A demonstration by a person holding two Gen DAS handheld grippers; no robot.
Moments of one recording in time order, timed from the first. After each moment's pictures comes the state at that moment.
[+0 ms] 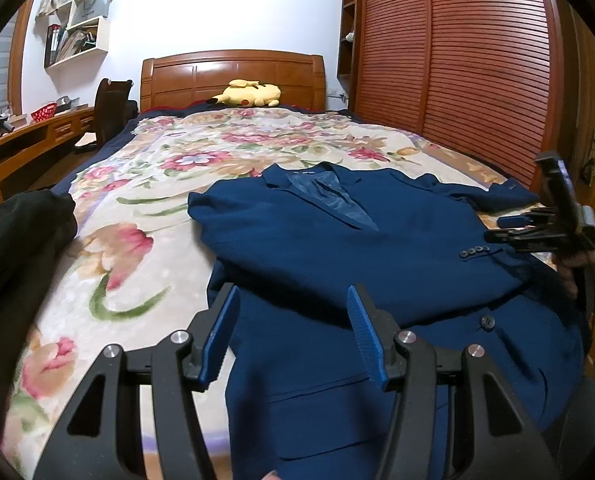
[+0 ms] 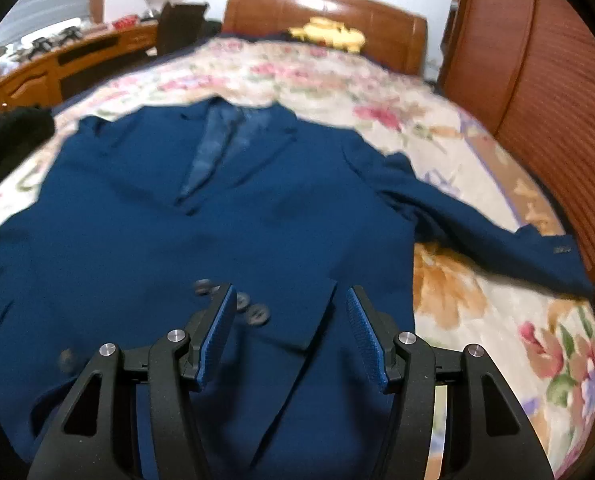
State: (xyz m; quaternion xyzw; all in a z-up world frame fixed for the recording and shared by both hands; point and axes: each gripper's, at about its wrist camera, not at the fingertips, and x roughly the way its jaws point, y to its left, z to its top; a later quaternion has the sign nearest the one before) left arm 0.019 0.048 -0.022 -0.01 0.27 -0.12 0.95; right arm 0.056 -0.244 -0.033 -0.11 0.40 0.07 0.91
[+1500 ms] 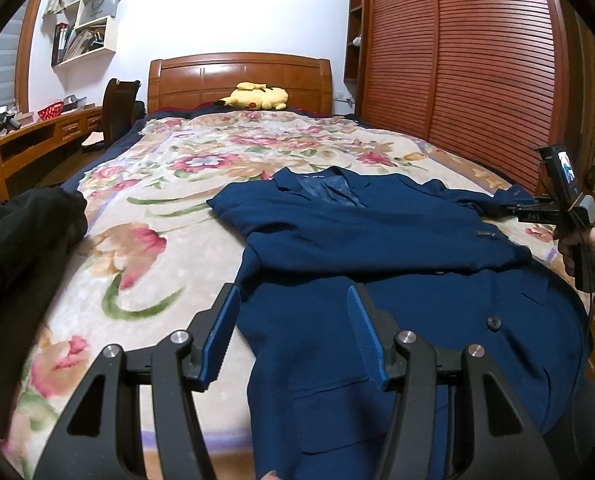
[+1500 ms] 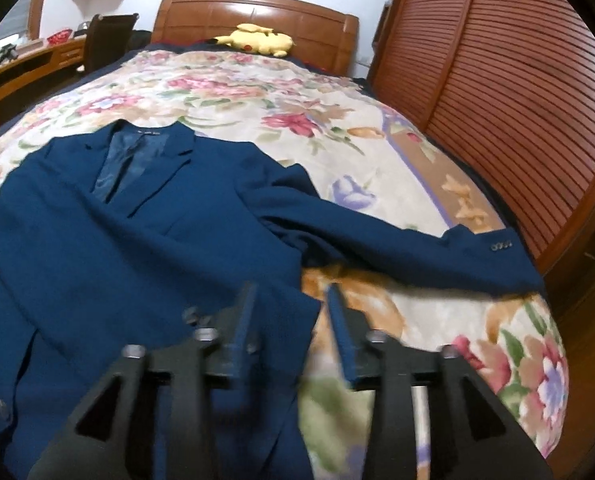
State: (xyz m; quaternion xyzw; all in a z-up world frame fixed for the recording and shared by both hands) left arm 0.015 0.061 -0.018 -0.01 0.26 -0.12 0.96; right arm 0.083 -0.299 -0.009 -0.11 0.36 -0.05 0.92
